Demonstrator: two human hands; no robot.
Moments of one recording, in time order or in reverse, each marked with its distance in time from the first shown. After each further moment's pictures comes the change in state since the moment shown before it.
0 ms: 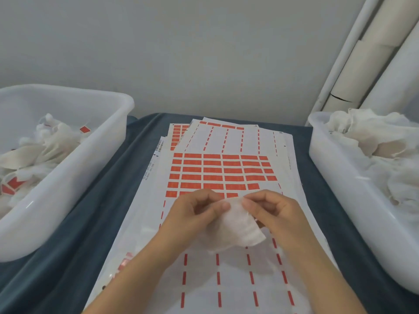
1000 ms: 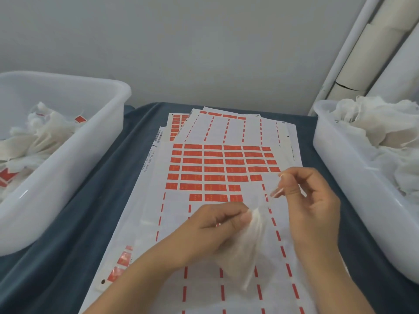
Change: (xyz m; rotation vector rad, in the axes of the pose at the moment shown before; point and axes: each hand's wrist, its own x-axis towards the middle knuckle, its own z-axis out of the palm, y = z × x) left_hand -0.015 0.013 0.006 -0.080 -0.441 0.052; right_hand -0.012 -0.016 0.003 -0.049 0.504 -0.230
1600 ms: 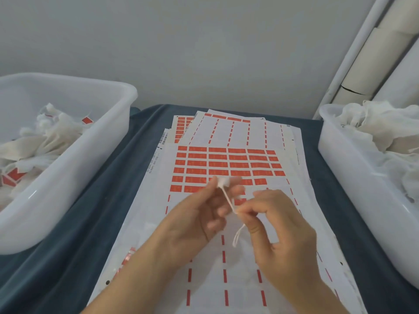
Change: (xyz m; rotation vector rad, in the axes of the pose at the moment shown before) left_hand 0.008 -0.007 -0.017 -1.022 0.146 -0.163; right_hand -0.026 -0.008 0.017 -0.286 -0.254 -0.605
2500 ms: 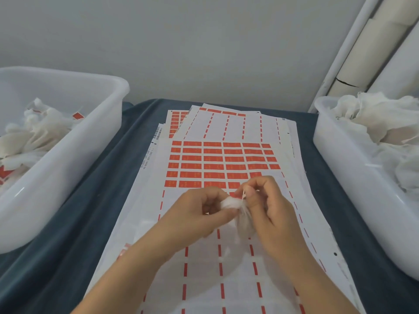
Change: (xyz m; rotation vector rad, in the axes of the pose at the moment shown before) left_hand -0.004 -0.003 0.003 1.115 0.151 0.112; right_hand -0.002 0.019 0.007 0.292 -0.198 0.573
